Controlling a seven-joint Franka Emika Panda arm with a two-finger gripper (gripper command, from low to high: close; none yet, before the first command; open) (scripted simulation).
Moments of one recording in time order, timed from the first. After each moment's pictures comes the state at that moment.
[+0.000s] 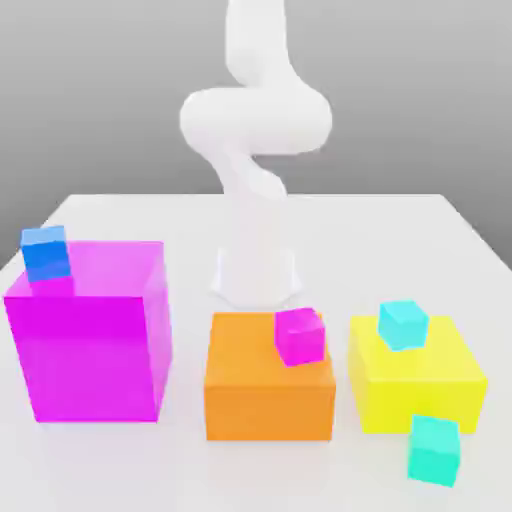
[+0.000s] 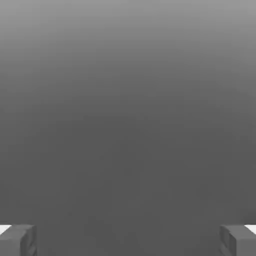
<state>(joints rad) -0.02 -0.71 0.05 -2.31 -0.01 2.33 0.87</state>
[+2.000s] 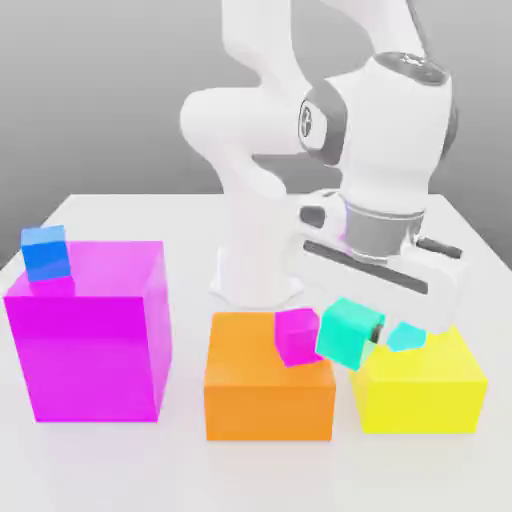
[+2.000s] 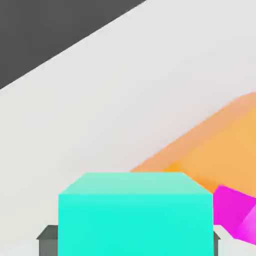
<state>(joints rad) -0.01 -0.27 0.29 -2.70 -0.01 2.40 1.72</state>
